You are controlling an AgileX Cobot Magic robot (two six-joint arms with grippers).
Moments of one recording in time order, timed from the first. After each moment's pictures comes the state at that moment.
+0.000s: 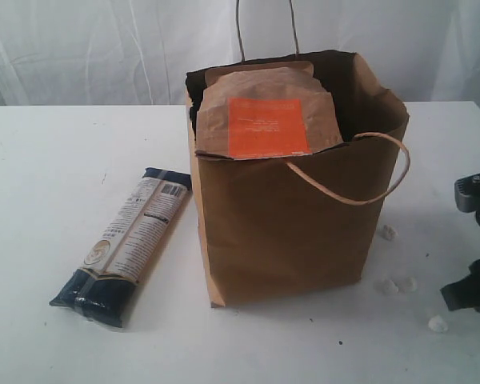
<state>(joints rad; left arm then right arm) -0.38 0.00 0.02 -0.05 0.42 0.08 0.19 1.15 -0.61 -0.21 0.75 0.11</state>
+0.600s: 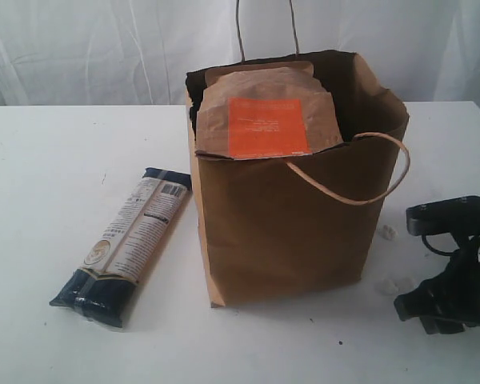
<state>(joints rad) -0.38 0.00 0.02 -0.05 0.42 0.08 0.18 1.47 -0.61 -0.04 0.58 0.01</state>
